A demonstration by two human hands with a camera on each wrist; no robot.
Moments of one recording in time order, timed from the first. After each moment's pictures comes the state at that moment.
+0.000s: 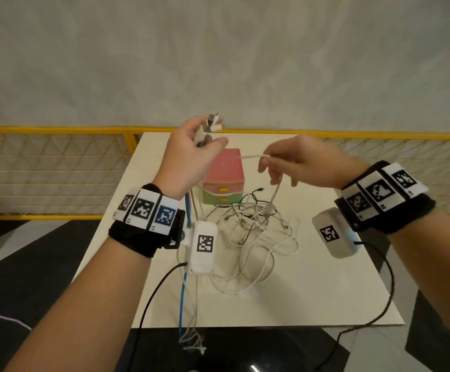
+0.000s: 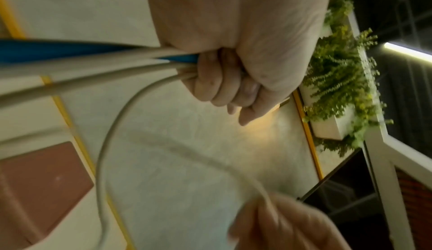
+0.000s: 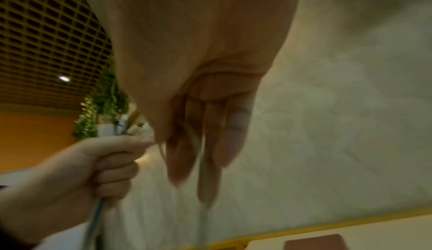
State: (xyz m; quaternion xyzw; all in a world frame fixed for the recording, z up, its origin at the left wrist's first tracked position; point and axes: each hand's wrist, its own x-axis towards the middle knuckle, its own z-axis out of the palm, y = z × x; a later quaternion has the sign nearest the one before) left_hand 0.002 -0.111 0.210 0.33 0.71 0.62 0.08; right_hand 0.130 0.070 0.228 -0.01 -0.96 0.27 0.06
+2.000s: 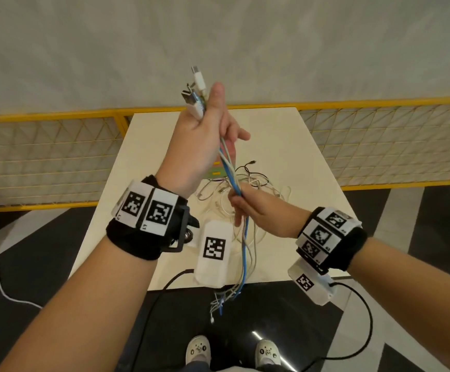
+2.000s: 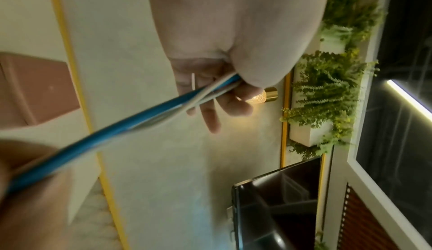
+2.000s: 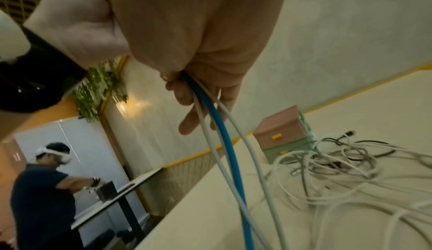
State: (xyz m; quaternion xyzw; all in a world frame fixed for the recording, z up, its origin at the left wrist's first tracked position) left_hand 0.082 -0.123 0.224 0.36 0.59 0.70 0.16; right_hand 0.184 -0.016 0.127 0.01 -0.90 0.43 0.02
